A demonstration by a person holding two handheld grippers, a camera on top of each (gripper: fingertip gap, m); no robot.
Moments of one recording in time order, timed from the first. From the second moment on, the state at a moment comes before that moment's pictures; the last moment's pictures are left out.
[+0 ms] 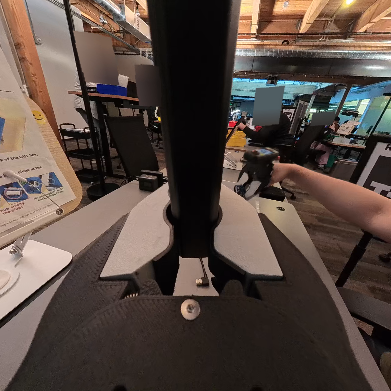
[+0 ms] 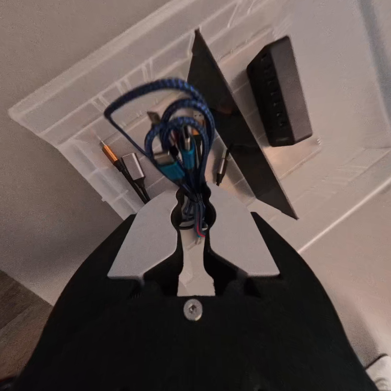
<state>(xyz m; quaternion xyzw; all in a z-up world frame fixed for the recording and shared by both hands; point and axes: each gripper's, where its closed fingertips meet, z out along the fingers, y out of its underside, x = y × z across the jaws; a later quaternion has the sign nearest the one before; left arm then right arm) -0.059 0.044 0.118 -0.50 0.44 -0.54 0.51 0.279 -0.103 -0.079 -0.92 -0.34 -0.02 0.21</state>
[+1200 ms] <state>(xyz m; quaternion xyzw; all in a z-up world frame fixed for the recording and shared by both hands) -0.020 0.012 0.085 -0.48 0.52 -0.56 0.42 -0.032 0.026 0.136 -0.64 -0.29 0.37 0.61</state>
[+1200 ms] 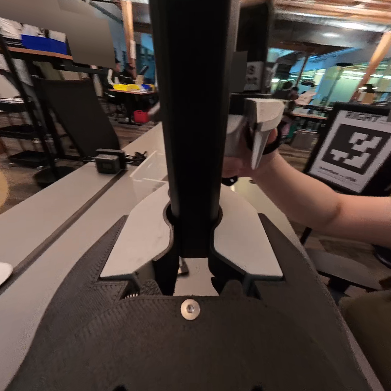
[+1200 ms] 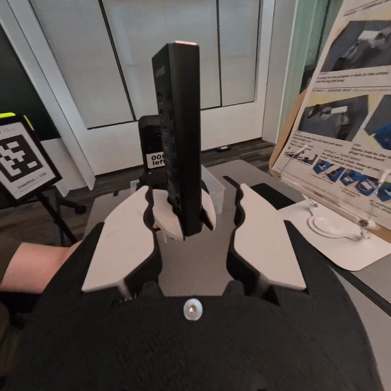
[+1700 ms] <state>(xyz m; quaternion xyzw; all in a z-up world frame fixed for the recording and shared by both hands) -0.002 0.021 0.048 -0.53 0.54 -0.53 0.39 0.069 0.035 0.151 -0.74 -0.34 0.09 0.57</state>
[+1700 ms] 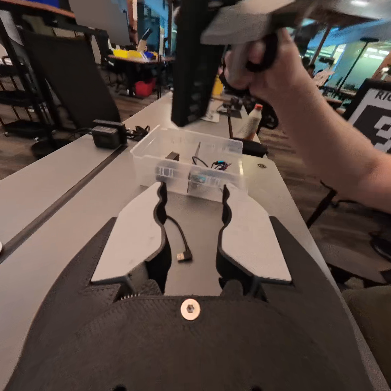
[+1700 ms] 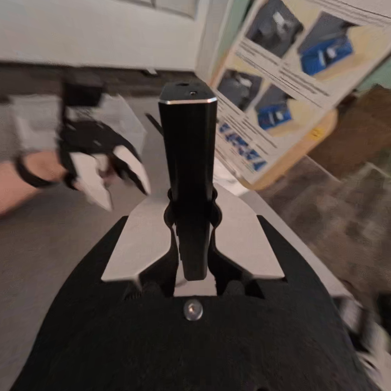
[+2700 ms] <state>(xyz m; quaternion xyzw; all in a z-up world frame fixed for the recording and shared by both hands) -0.024 0.019 0.060 -0.52 0.55 -0.54 0.38 0.299 0.002 -0.143 -0.87 -0.48 -0.08 -0.06</state>
